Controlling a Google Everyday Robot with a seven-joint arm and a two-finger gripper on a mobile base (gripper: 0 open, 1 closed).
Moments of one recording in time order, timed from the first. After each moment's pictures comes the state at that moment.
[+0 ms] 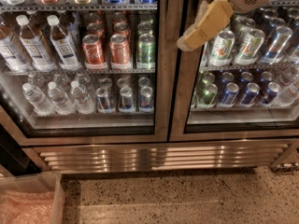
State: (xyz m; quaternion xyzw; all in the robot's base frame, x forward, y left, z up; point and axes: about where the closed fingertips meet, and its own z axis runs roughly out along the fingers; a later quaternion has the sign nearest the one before) arm 0.547 -0.086 1.059 -0.58 0.67 0.11 0.45
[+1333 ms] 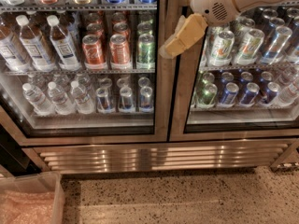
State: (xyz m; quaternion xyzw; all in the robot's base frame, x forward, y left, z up) arm 0.575 -0.047 1.019 -0.58 0.67 0.17 0.43
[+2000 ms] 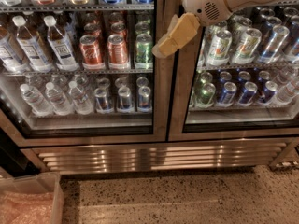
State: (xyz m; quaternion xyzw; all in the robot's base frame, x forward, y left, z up) arm 0.574 -0.032 1.021 -0.59 0.66 0.19 0.44
